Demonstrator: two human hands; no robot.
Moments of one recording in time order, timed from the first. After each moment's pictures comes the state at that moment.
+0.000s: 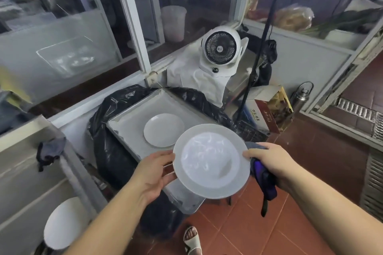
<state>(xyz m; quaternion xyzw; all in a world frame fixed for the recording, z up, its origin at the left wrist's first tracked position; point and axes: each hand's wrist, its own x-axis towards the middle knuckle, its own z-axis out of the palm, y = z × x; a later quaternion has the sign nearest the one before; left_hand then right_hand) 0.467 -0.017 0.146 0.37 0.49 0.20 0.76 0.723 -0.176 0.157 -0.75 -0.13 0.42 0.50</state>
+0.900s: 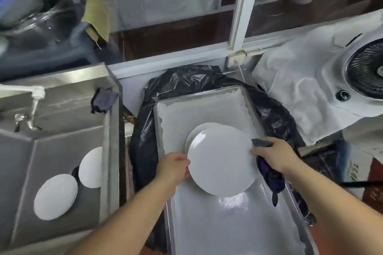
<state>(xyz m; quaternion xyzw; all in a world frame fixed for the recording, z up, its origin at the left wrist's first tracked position) 0.518 0.178 0.012 0.23 0.74 0.26 0.58 0.812 0.206 0.021 -0.76 -0.41 0.47 0.20</state>
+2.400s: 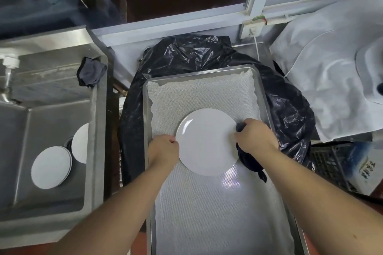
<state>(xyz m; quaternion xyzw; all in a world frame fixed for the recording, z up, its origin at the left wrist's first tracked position) 0.528 0.224 -0.069 0.36 0.84 0.13 0.39 0.773 0.285 -0.038 -0.76 -0.55 0.33 -0.04</state>
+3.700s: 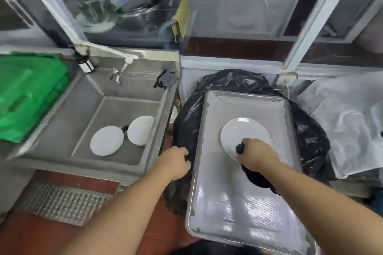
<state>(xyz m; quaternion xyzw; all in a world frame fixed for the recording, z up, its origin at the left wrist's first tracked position) 0.437 0.040 0.044 0.54 0.78 -0.04 0.32 0.686 0.145 0.076 -0.61 -0.74 0.26 -0.12</state>
